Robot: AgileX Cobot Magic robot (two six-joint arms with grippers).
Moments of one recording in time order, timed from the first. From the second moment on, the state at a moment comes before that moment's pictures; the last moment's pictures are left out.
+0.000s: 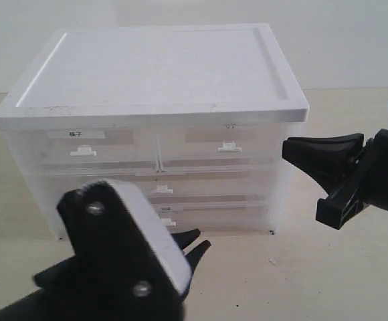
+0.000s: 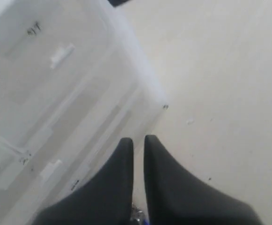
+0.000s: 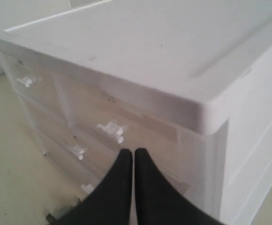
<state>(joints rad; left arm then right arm) -1.49 1.39 -0.54 1.74 0.76 -1.83 0.14 1.26 -0.31 -0.95 -0.93 0.68</state>
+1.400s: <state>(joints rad) -1.61 0.21 -0.26 1.75 0.39 -1.73 0.14 0.31 -0.09 -0.95 -0.66 0.91</state>
